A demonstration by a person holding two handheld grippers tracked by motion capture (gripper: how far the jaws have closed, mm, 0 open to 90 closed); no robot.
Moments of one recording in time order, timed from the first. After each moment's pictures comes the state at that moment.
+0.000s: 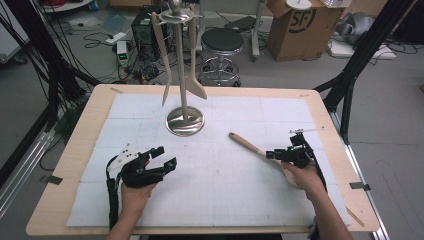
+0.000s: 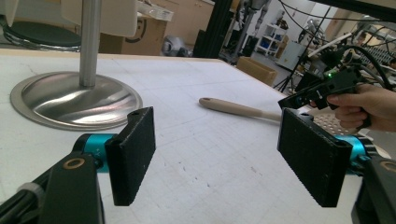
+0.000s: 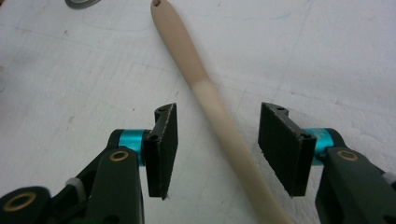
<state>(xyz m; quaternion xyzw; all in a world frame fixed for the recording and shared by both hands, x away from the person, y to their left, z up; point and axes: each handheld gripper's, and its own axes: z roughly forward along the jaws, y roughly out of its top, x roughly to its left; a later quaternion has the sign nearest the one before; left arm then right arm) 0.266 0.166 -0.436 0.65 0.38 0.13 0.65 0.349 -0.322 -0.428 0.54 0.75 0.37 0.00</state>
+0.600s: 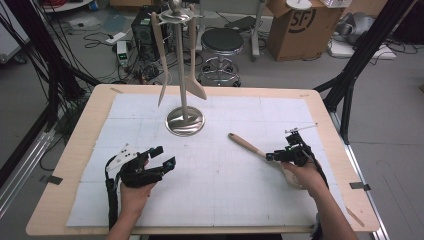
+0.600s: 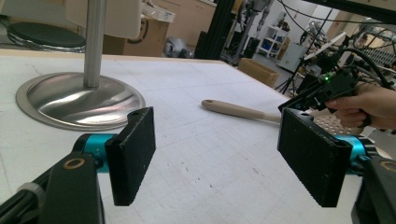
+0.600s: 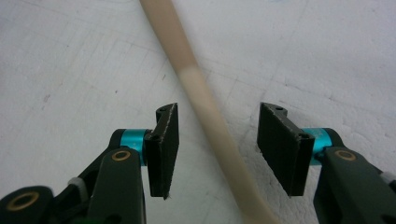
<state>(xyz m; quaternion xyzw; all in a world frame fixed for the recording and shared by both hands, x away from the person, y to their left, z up) 0.267 0.169 -0.436 0.65 0.38 0.13 0.65 0.357 -0.317 -0.428 0.53 0.79 0.32 0.01</state>
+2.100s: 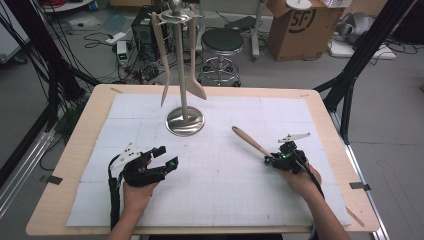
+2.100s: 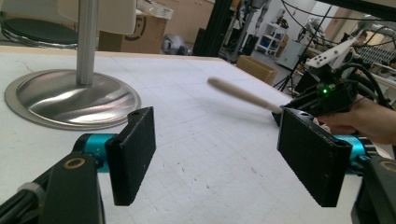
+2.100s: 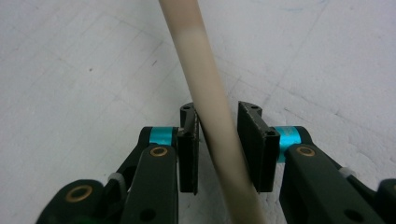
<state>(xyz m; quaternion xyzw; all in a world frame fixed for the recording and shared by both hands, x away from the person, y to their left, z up) 0.270 0.162 -0.437 0.65 0.38 0.13 0.64 0.341 -0.306 -0.451 0.46 0.82 0.33 0.11</state>
